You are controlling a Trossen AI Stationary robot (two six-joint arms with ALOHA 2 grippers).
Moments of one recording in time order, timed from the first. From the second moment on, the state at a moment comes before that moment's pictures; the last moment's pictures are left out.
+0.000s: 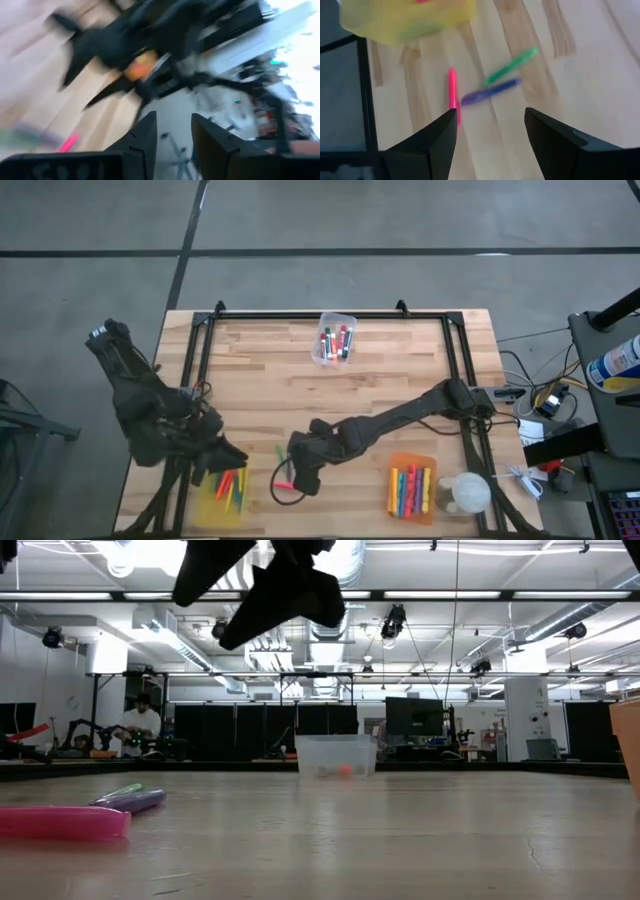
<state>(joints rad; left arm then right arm) -0.91 0.98 1.03 -0.44 -0.62 -1.26 0.34 2.21 1.98 -0.73 0.13 0.64</state>
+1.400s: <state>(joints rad) -0.91 0.92 1.06 0.03 -0.27 -0.92 0.40 2.33 1.77 -0.21 0.08 0.63</state>
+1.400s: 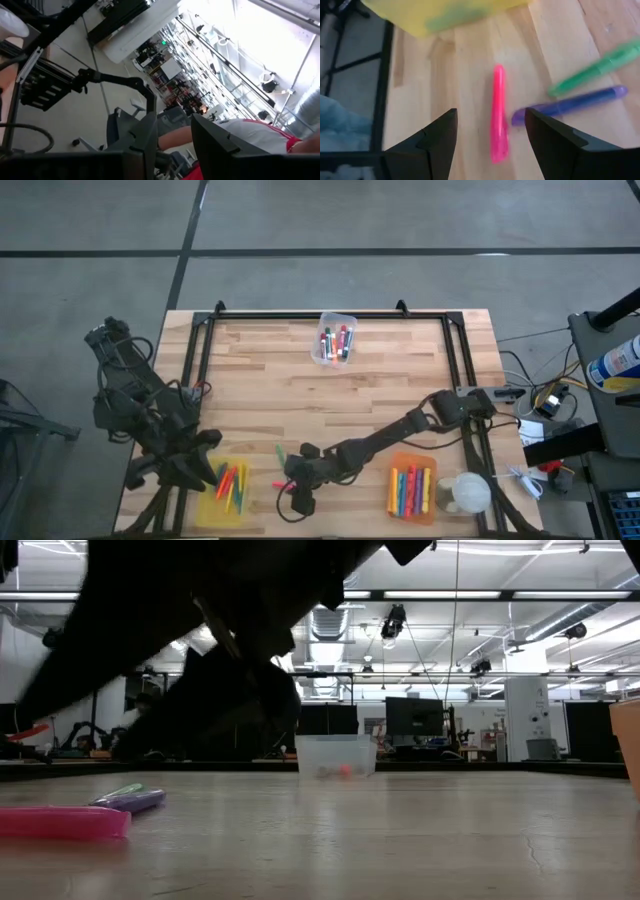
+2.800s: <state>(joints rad) -0.91 0.91 1.06 0.00 -0.25 -0.92 0.43 2.39 1.78 -0.20 0.19 0.60</state>
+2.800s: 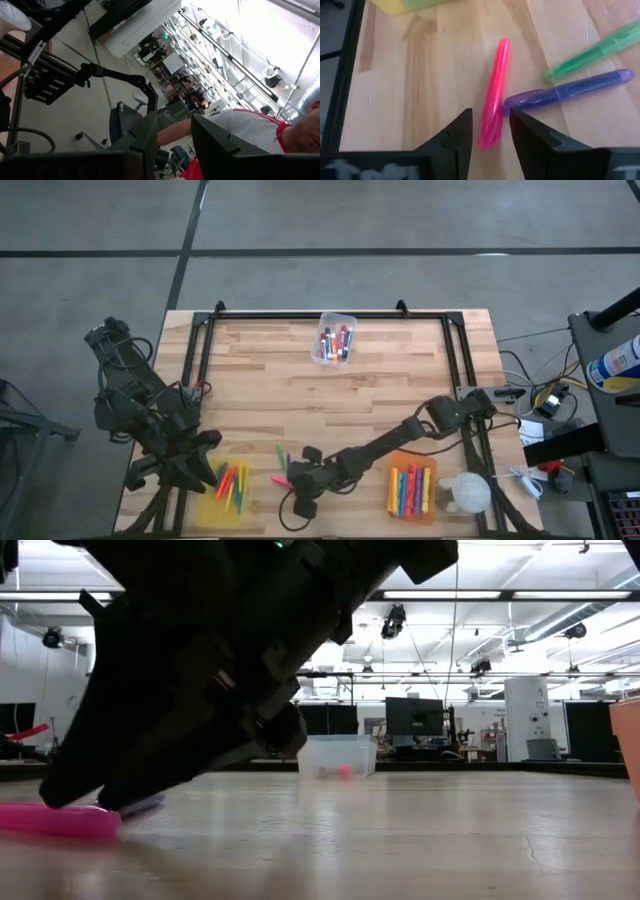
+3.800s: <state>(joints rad) -0.91 0.91 1.06 -0.04 -0.25 -0.95 0.39 2.38 1.80 -0.30 0.13 0.63</state>
